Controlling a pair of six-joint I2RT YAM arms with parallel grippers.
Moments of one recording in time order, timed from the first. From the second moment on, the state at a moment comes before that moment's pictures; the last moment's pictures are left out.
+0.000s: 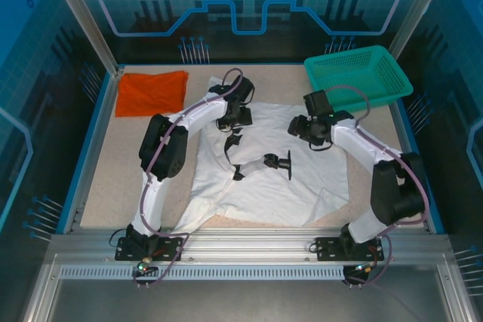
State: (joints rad) left arm -0.50 2.21 1.83 -0.86 -0.11 -0.70; right arm 0.30 1.59 1.11 -0.58 -0.02 0.68
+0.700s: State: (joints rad) left arm -0.48 2.11 1.65 -0.86 -0.23 -0.80; right arm 0.30 1.96 1.41 -0.56 -0.05 0.64
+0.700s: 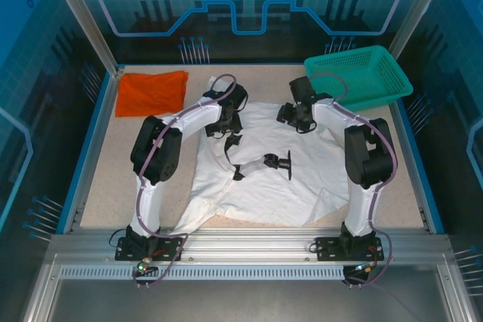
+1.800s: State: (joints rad) left arm -0.34 2.08 1.64 -0.78 0.03 -0.76; right arm 0.30 2.09 1.48 -0.56 -0.06 0.63
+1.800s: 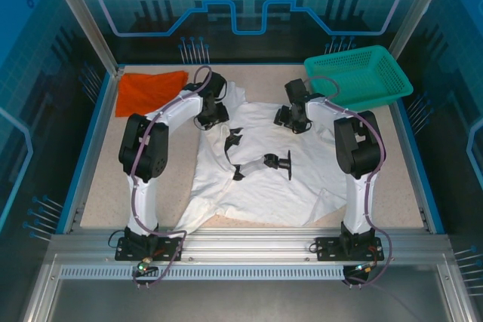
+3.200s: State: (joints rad) left arm -0.28 2.05 1.64 -0.85 0.04 -0.55; right arm 0.26 2.10 1.48 -0.51 -0.12 0.63
